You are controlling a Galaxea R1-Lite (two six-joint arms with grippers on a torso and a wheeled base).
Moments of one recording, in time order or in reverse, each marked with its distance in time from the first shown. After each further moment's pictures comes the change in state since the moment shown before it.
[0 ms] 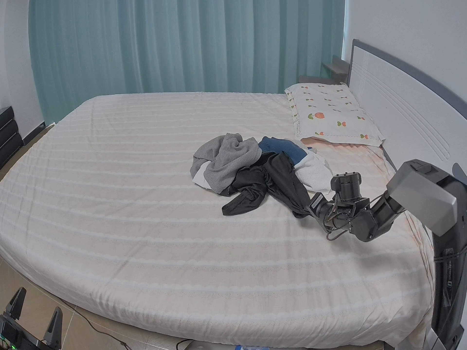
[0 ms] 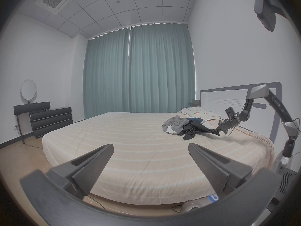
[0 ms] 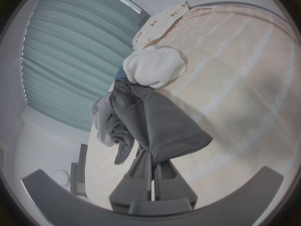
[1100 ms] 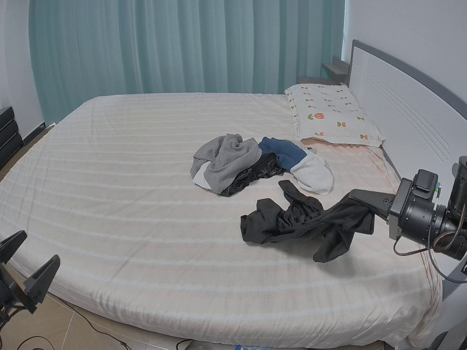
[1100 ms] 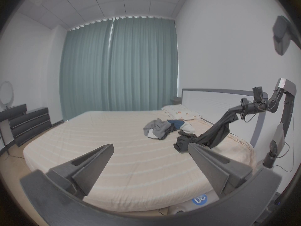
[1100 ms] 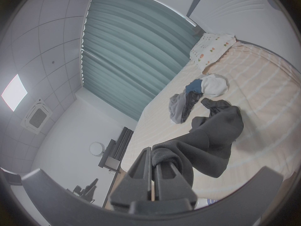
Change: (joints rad) left arm -0.090 0.626 -0.298 -0.200 -0.169 0.008; right arm 0.210 -0.997 0.590 -0.013 0.064 -0.089
